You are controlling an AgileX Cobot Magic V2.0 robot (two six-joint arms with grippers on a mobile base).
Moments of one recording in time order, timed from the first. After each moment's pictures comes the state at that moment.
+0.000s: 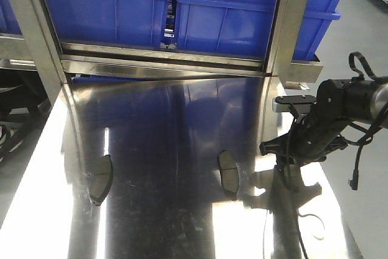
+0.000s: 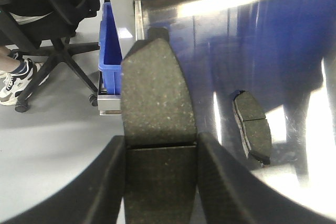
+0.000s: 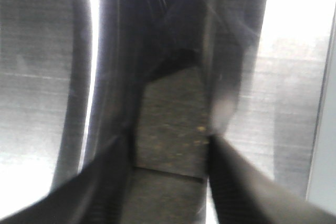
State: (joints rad) left arm 0.00 0.61 -0.58 0.00 0.64 -0.04; right arm 0.16 1.92 -1.20 0.04 0.71 0.01
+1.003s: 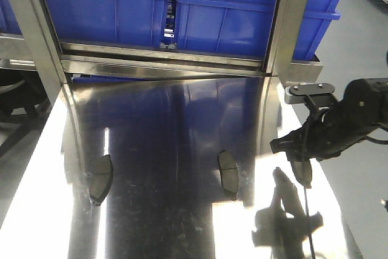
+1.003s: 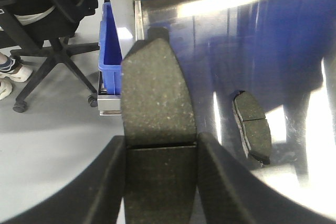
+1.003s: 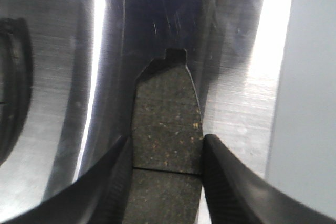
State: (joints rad) left arm 0.00 0.61 -0.58 0.00 0.64 -0.04; right arm 0.16 1.67 -1.04 0.04 0.63 -0.03
